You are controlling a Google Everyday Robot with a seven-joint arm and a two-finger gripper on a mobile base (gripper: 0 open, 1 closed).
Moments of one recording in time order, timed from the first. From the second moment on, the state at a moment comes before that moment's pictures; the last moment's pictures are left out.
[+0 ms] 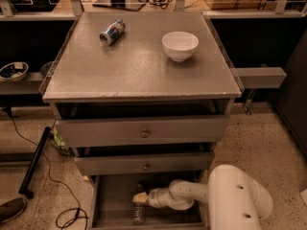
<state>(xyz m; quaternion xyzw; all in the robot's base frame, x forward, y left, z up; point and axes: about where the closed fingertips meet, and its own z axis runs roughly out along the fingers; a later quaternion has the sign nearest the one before) 0.542 0.055 0.137 0.03 0.91 0.41 0.07</state>
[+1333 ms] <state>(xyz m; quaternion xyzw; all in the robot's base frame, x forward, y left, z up) 0.542 0.055 0.137 0.03 0.91 0.41 0.07</state>
